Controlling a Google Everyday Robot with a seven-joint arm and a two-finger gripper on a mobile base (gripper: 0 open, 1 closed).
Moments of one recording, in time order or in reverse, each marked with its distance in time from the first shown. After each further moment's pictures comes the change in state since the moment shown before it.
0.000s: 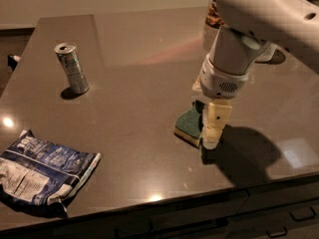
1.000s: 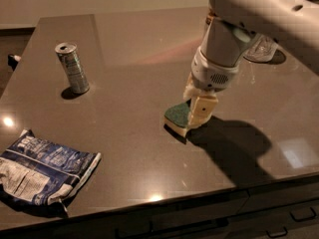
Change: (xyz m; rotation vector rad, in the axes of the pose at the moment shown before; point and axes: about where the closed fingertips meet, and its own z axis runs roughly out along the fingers) arm -0.019 -0.018 -0.001 0.003 -0.043 -0.031
